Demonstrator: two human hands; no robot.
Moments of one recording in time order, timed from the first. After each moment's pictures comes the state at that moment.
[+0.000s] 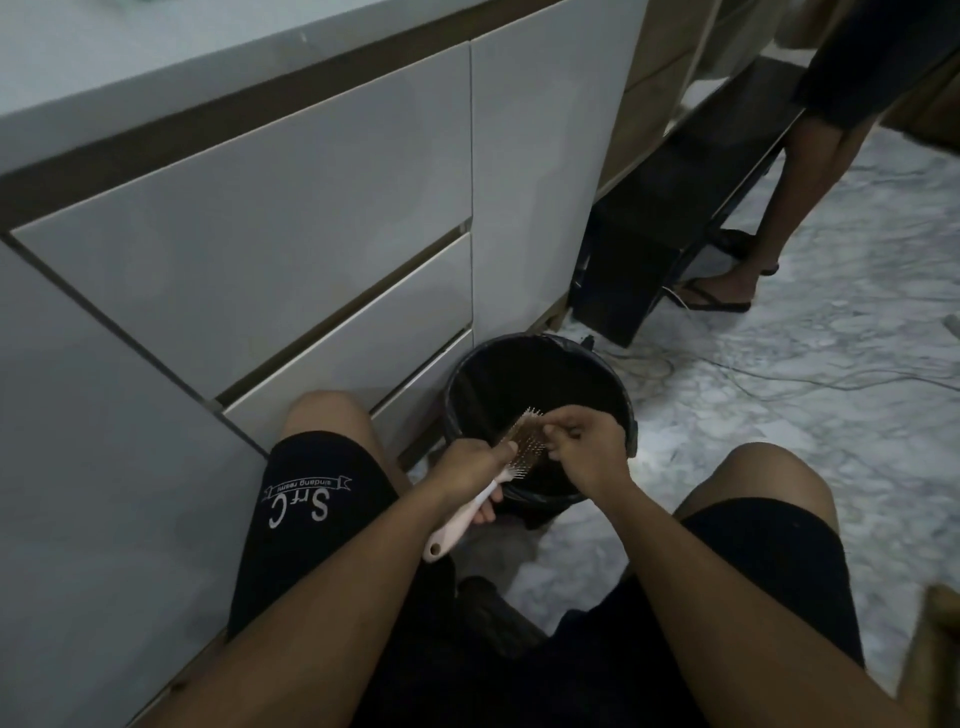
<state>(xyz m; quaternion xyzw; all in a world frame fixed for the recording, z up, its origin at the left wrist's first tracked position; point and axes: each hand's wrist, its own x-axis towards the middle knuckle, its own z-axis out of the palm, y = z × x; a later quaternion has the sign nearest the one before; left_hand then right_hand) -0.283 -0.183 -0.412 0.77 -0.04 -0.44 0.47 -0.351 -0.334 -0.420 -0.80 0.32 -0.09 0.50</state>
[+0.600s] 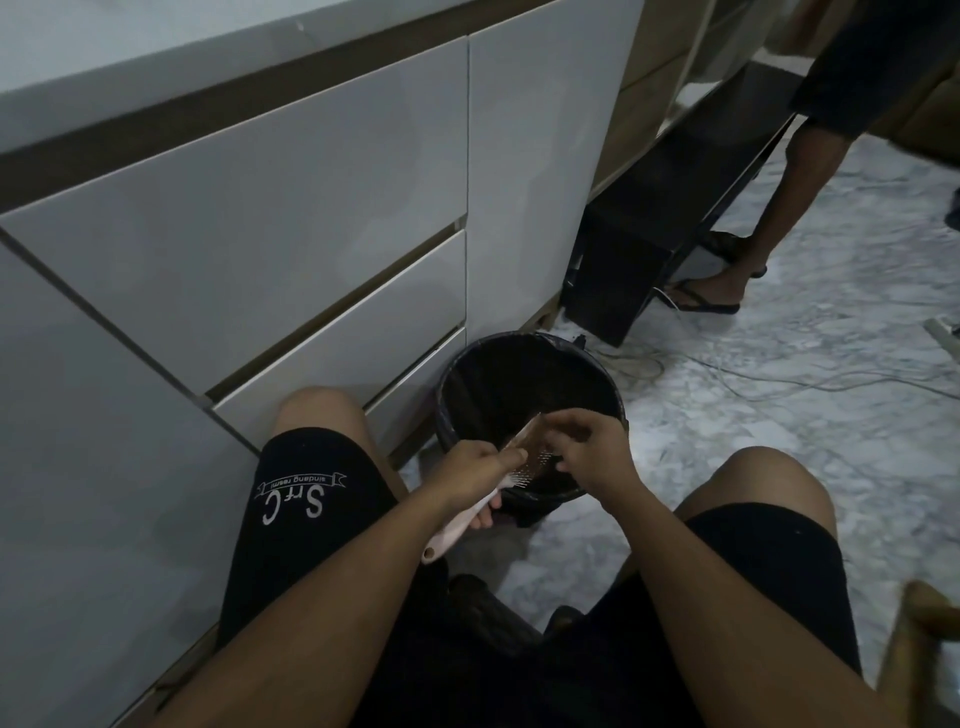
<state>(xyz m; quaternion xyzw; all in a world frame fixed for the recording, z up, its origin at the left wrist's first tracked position) -0.291 -0.183 -0.419 0.77 -0.08 -0.44 0.46 -0.364 -0.343 -0.416 -0.76 0.33 -0.07 0.55</state>
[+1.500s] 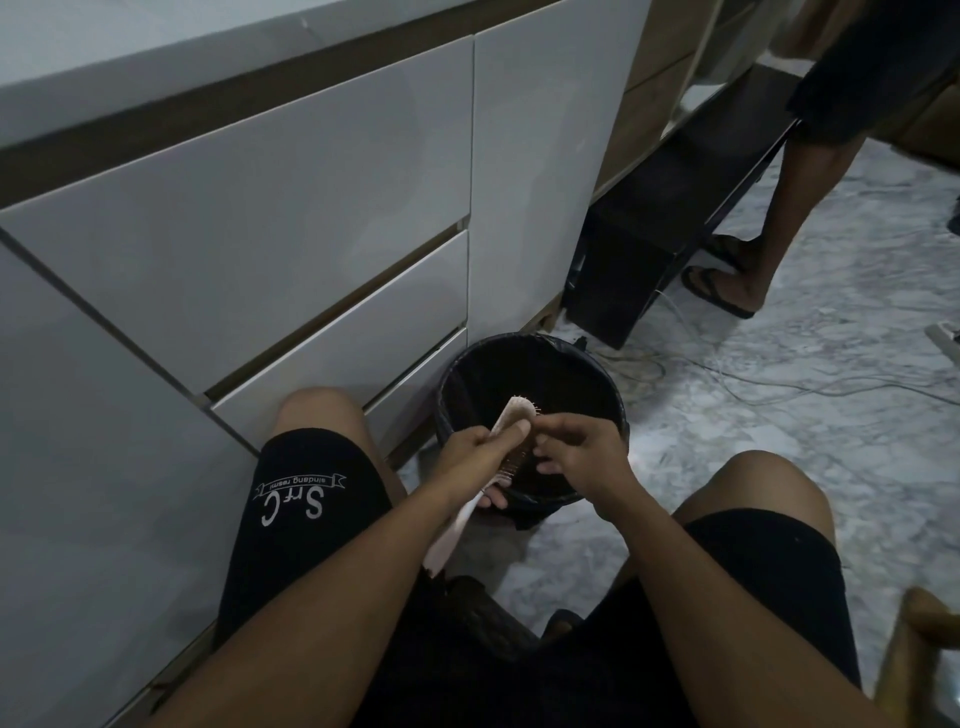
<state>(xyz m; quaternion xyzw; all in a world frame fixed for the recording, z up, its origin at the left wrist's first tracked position) -0.286 -0.192 -0.407 0.75 -0.04 -0.40 0.52 -0.365 -0.330 -0.398 -0.71 0.30 -0.05 0.63</state>
